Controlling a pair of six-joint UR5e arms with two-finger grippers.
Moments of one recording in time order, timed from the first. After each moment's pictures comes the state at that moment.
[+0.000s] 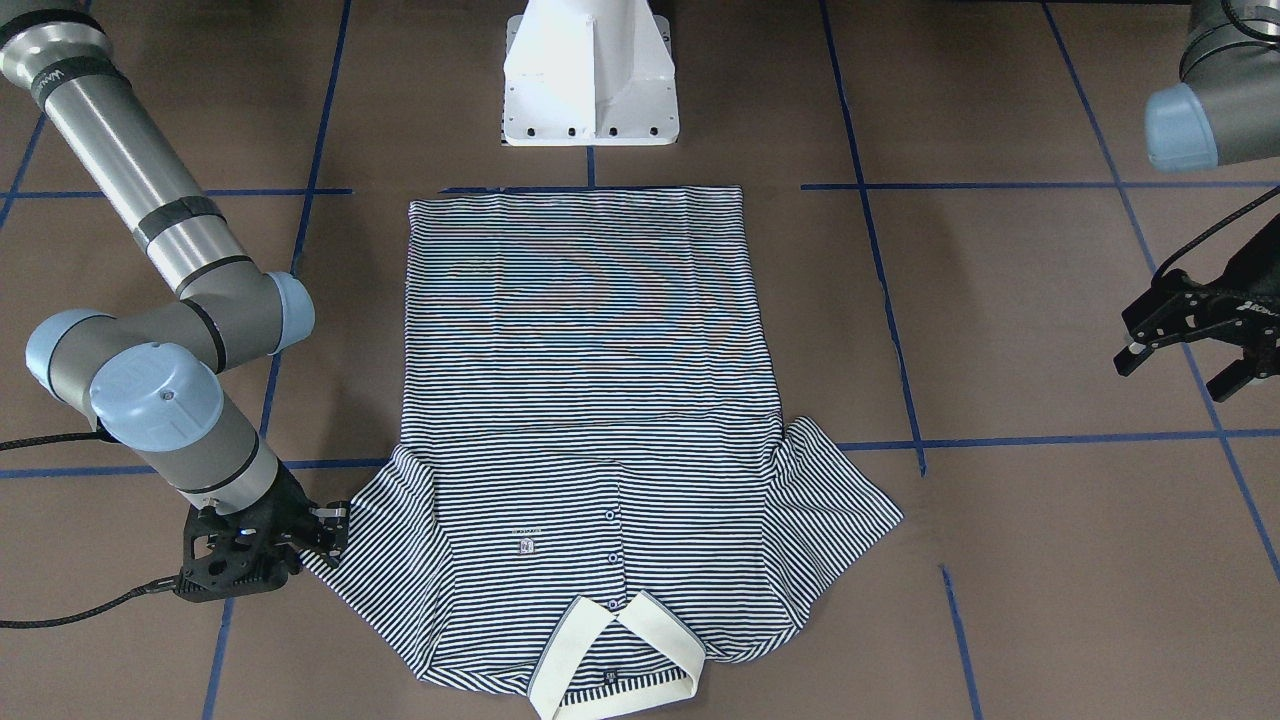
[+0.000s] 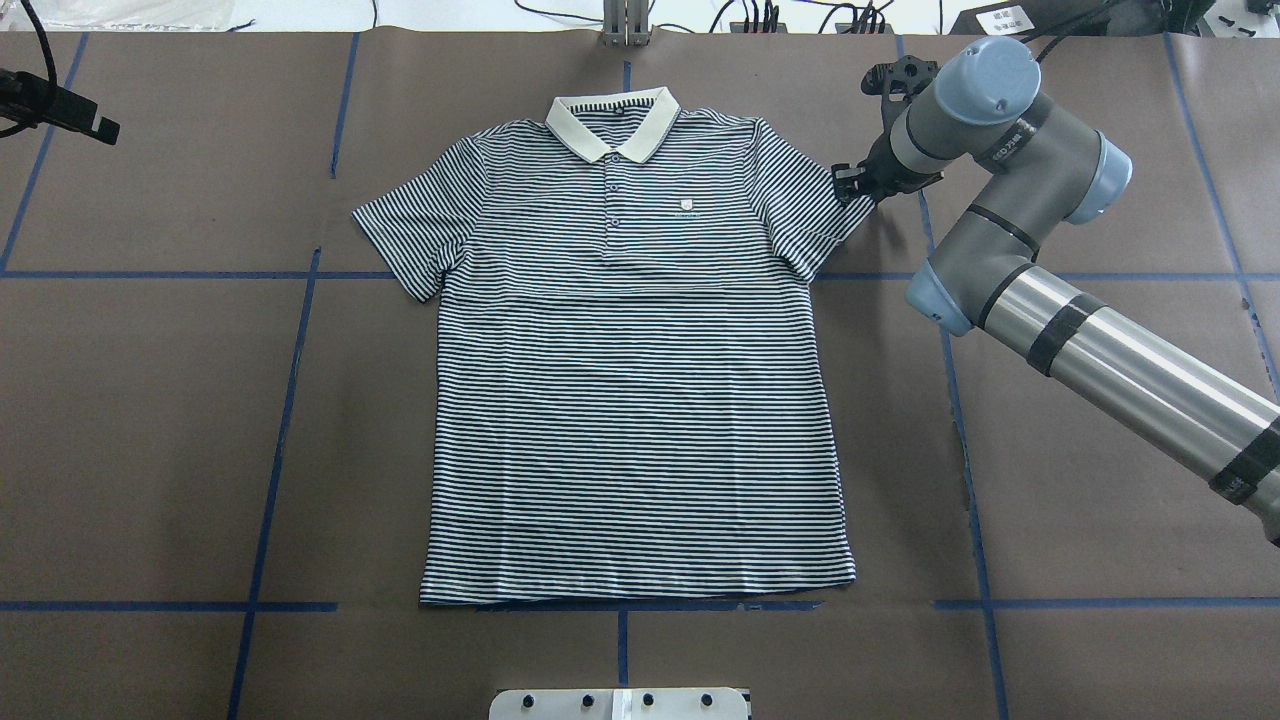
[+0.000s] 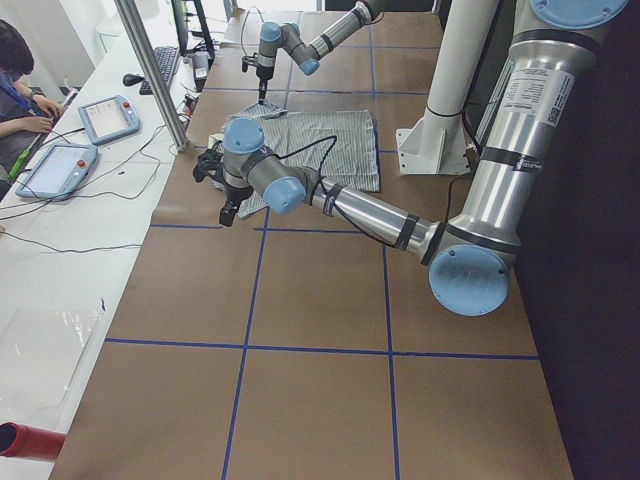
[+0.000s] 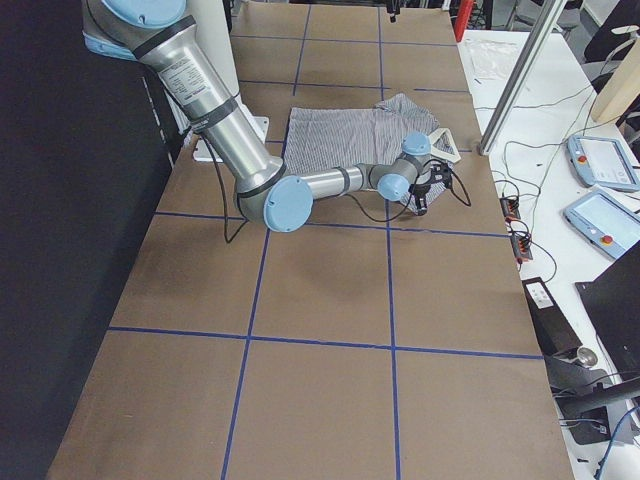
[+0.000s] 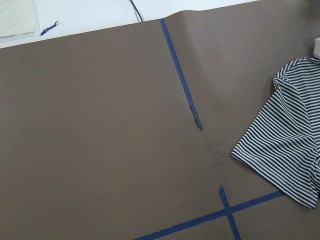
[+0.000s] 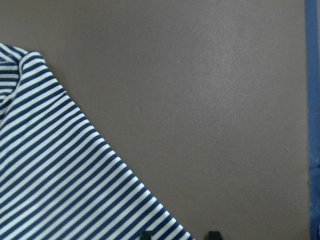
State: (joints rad) left arm -1.27 -1.83 -1.69 -1.96 -2.30 -0.46; right arm 0.89 -0.90 1.03 -0.92 1.97 0.85
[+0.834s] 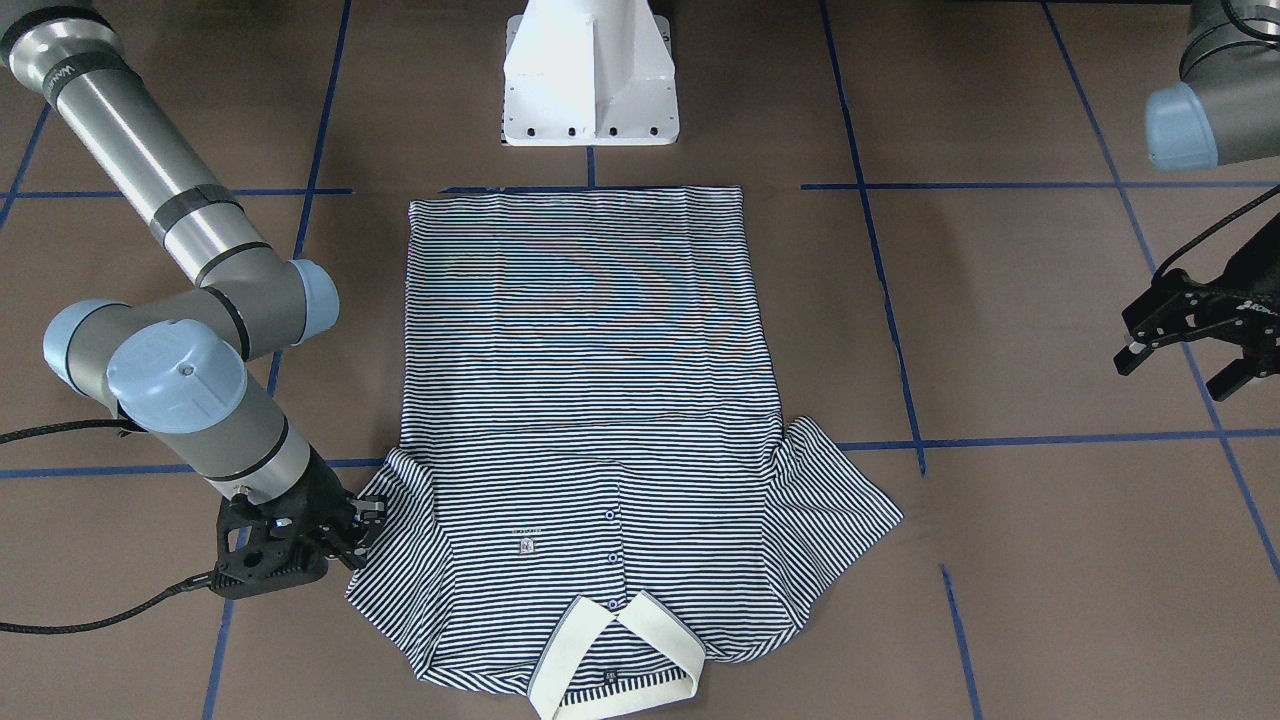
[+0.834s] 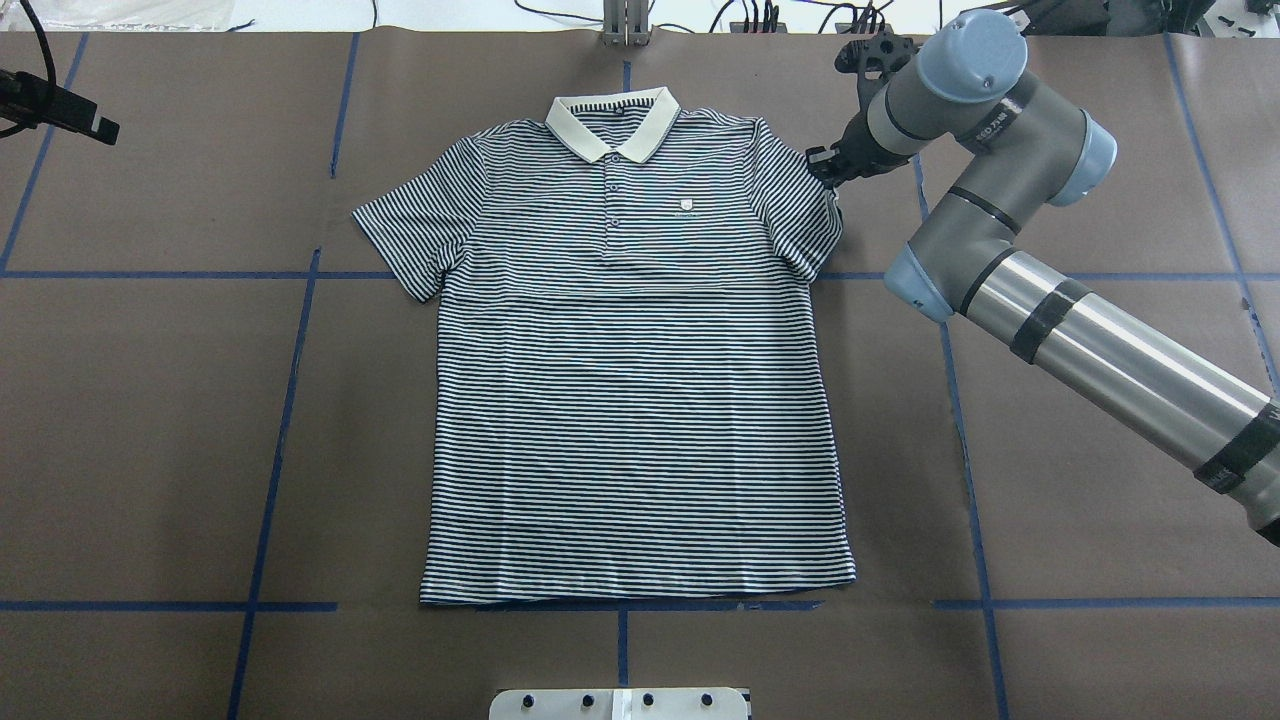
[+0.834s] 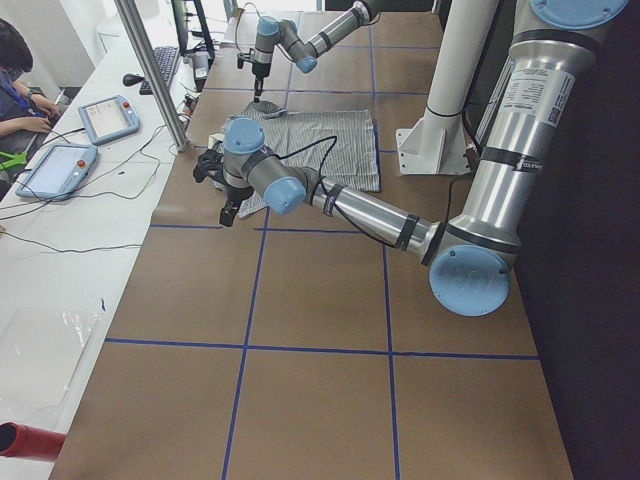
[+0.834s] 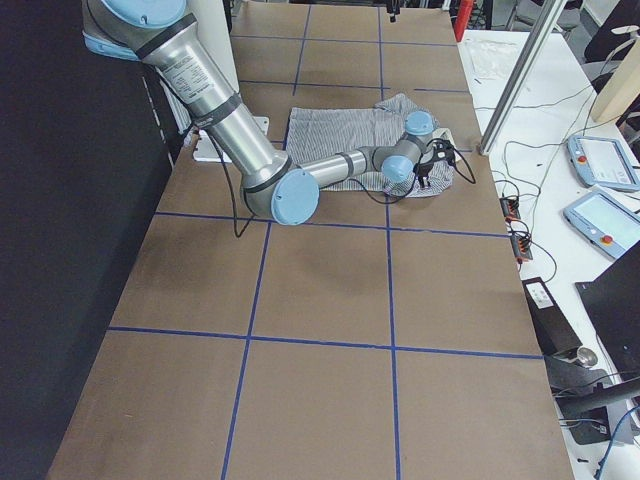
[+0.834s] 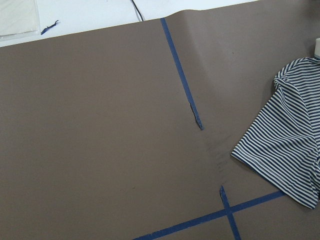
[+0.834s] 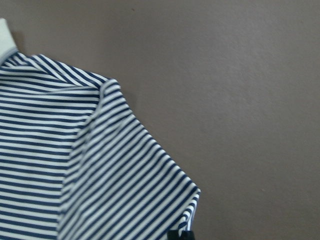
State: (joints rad) left arm -1.27 -1.83 -1.69 -1.96 -2.30 -0.47; right arm 0.89 -0.83 1.09 -0.93 2.00 0.87
